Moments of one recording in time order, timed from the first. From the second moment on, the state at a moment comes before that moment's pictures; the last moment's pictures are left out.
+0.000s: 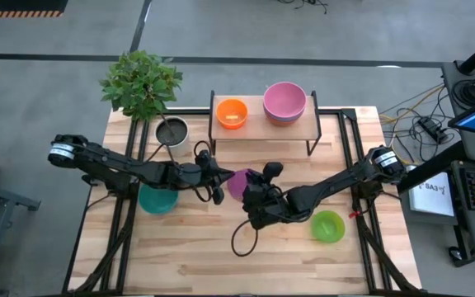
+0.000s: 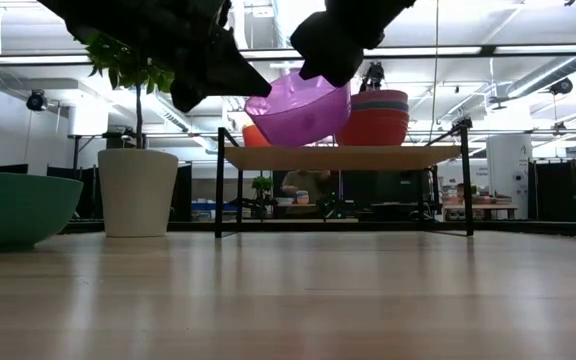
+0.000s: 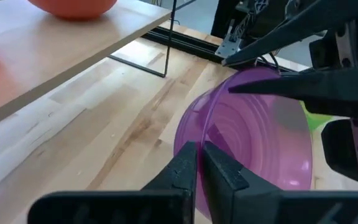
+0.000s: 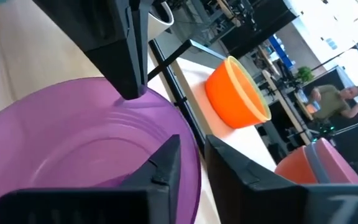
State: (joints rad) left arm -0.14 1.37 0.74 0.24 -0.41 -0.37; right arm 0.34 1.82 1.37 -0.43 1.14 0.03
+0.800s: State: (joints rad) left arm -0.14 1.37 0.74 -0.11 -0.26 -0.54; right arm 0.34 1.81 1.36 -0.65 1.01 0.46
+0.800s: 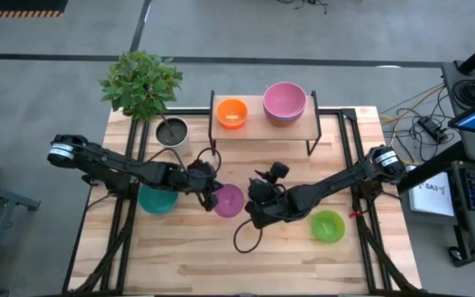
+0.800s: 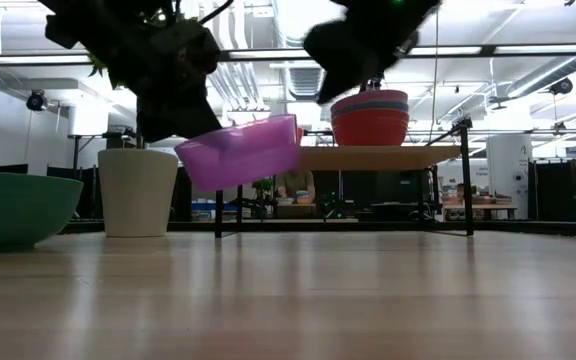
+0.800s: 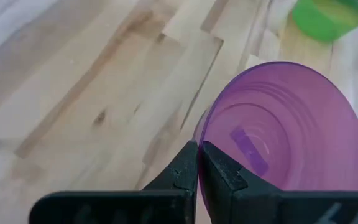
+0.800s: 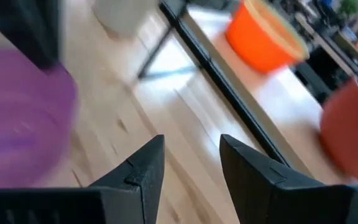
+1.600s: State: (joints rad) left arm 0.28 1.29 1.18 -0.44 -0.31 -0.23; right arm 0.41 1.46 1.07 -0.78 0.95 0.50
